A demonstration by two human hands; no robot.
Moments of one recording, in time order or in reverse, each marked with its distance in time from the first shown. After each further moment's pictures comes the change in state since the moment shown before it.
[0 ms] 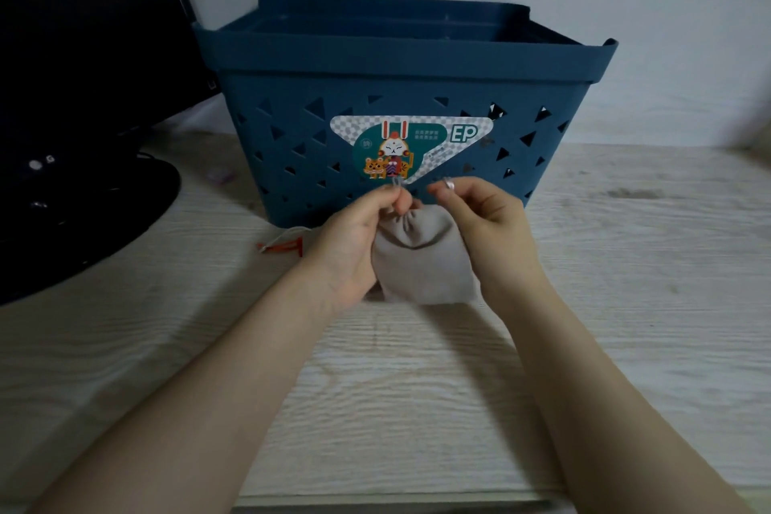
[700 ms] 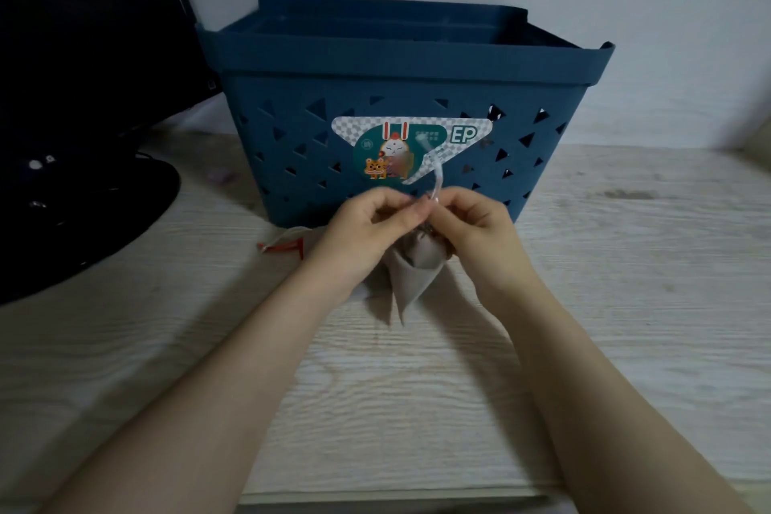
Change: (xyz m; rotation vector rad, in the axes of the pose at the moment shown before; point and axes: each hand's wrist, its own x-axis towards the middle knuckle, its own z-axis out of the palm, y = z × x) left_hand 0.004 -0.006 -0.011 0.529 0.068 0.286; right_hand -0.001 0.007 0.001 -0.036 -0.144 0.017
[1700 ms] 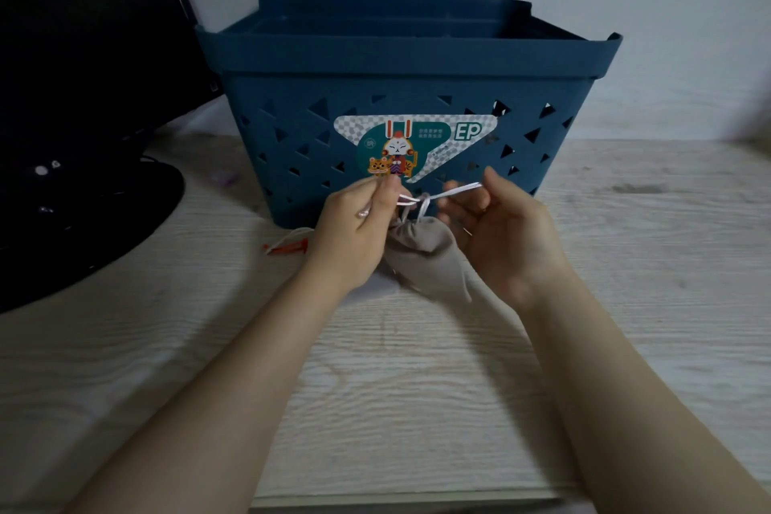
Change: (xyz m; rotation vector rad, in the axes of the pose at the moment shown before) left_hand 0.002 -0.005 -0.011 0.357 0.169 0.311; right_hand 0.003 -0.012 -0.014 0.676 0.039 0.311
